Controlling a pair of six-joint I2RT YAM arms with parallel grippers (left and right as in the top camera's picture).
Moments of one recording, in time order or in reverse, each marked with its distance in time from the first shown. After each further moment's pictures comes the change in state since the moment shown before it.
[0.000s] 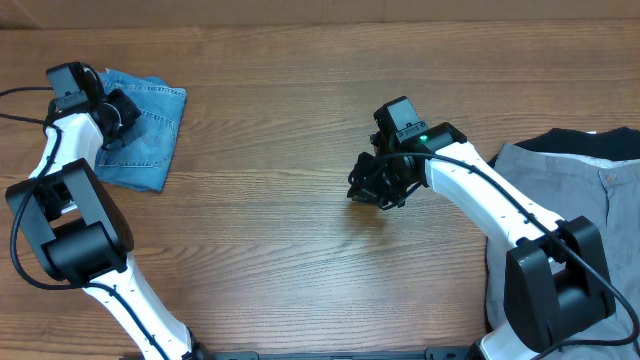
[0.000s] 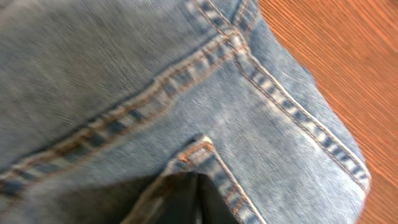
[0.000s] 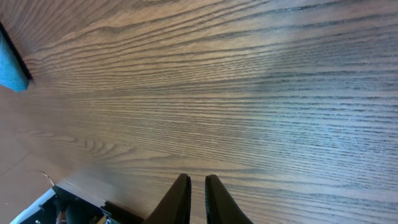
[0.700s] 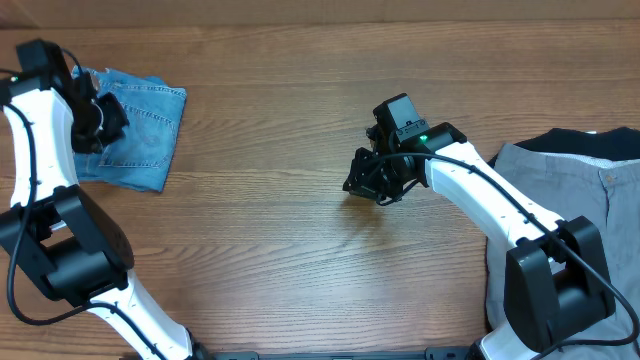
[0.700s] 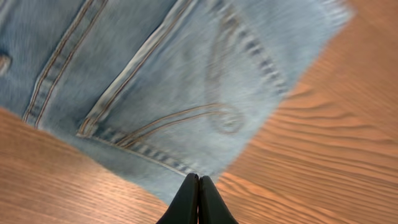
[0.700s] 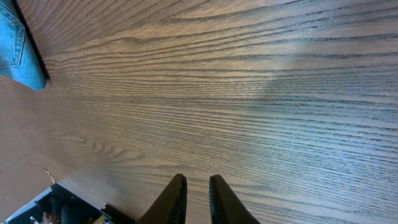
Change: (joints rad) left arm 0.008 -0.119 0.214 -0.712 -0.071 0.198; right arm 0.001 0.000 0.000 0.066 -0.008 -0.032
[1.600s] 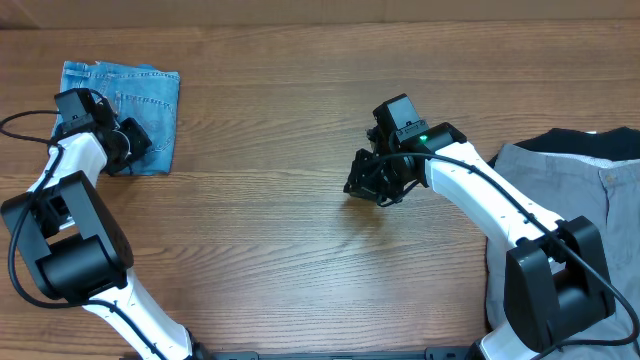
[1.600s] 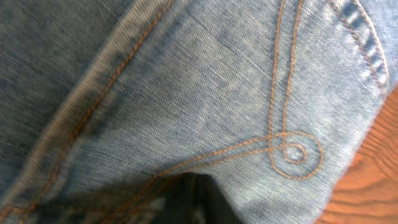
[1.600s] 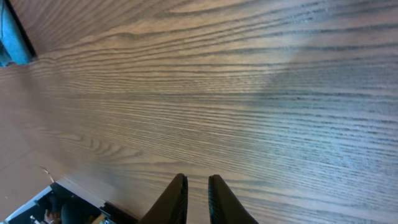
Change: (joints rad) left arm 0.002 0.007 -0.430 0.667 0.092 -0.108; right arm 0.000 0.000 0.000 -0.022 -0.001 0.000
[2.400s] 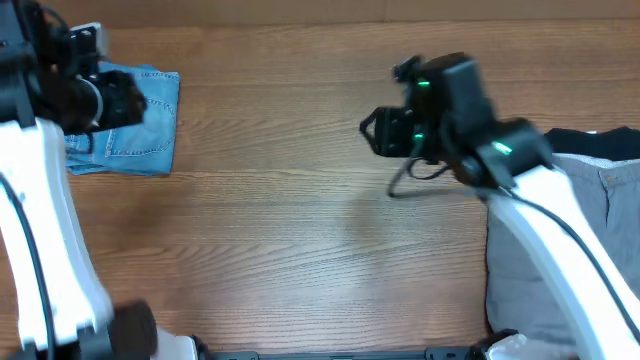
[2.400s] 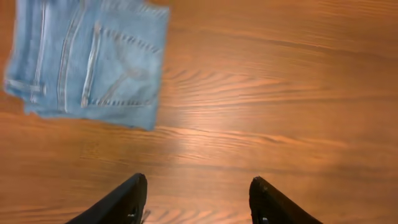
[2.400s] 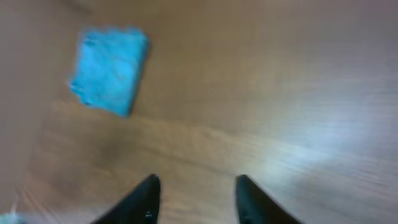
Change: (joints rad) left arm -0.194 -0.454 0.676 -1.038 -0.029 0.280; right arm -0.008 -0.367 0.261 -0.090 0.237 -0.261
